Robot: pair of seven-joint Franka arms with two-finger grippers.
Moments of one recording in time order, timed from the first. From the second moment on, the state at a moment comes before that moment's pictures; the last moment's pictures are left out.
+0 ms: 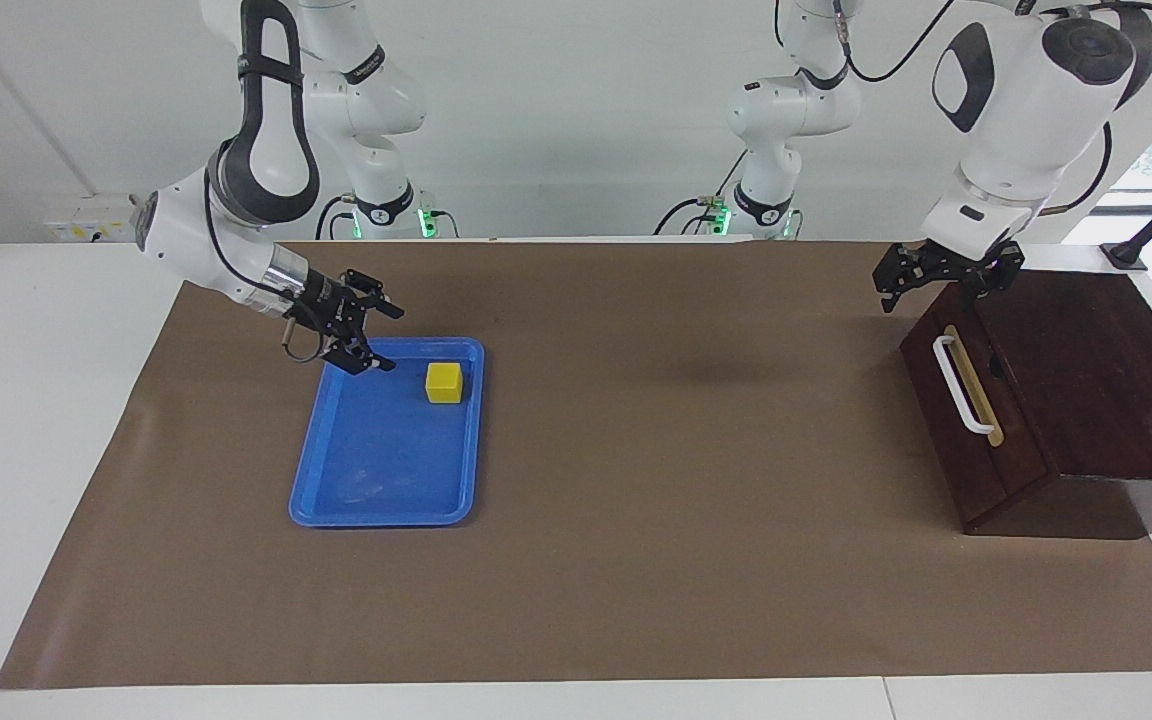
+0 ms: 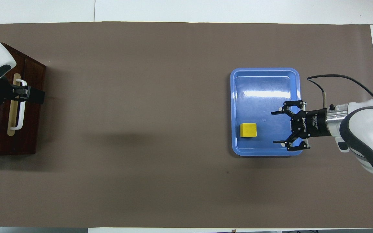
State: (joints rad) left arm 0.02 0.00 -0.14 -1.71 0.13 1.71 0.01; right arm -0.04 -0.04 -0.02 -2.27 0.82 2.00 1.10
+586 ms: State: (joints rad) left arm -0.09 0.15 -0.14 -1.79 0.48 1.80 -0.23; right arm 0.01 0.09 -0.02 -2.32 0.99 2.12 0.92
